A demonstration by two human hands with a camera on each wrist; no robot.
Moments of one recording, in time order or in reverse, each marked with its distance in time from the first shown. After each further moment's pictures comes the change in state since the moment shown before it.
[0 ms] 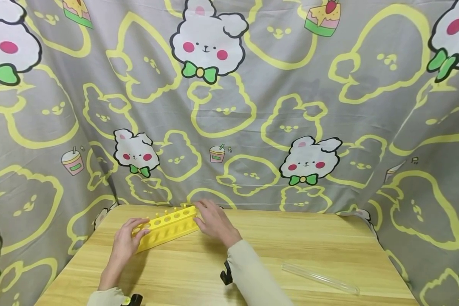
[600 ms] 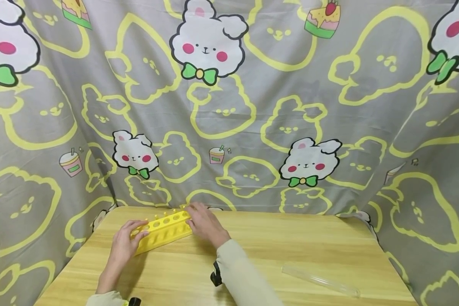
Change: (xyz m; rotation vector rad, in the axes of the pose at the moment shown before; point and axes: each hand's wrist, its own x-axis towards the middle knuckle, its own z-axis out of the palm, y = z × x) left_hand 0.000 0.002 -0.001 -0.002 -0.002 0.000; right_hand 0.018 -0.011 0.021 -0.057 -0.039 -0.060
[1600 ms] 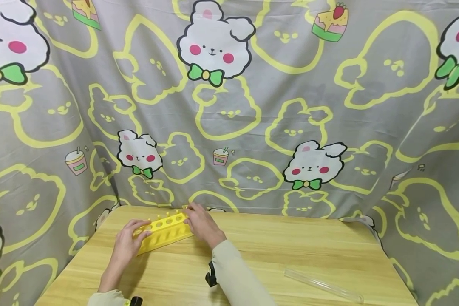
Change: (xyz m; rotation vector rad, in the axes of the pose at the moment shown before) left_hand 0.000 -0.001 -0.001 0.000 -0.040 -0.046; right_hand 0.011 -0.012 0.008 0.022 -0.008 0.022
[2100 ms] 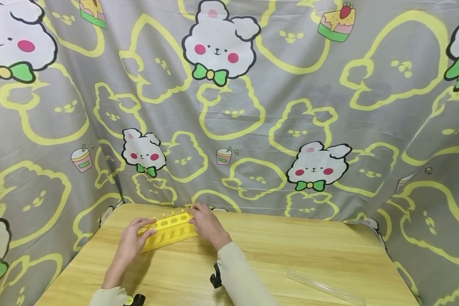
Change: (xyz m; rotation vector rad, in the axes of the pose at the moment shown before) left_hand -0.001 0.005 -0.001 -0.042 -0.015 0.011; right_hand -0.007 0.004 -0.001 0.037 0.065 -0.036
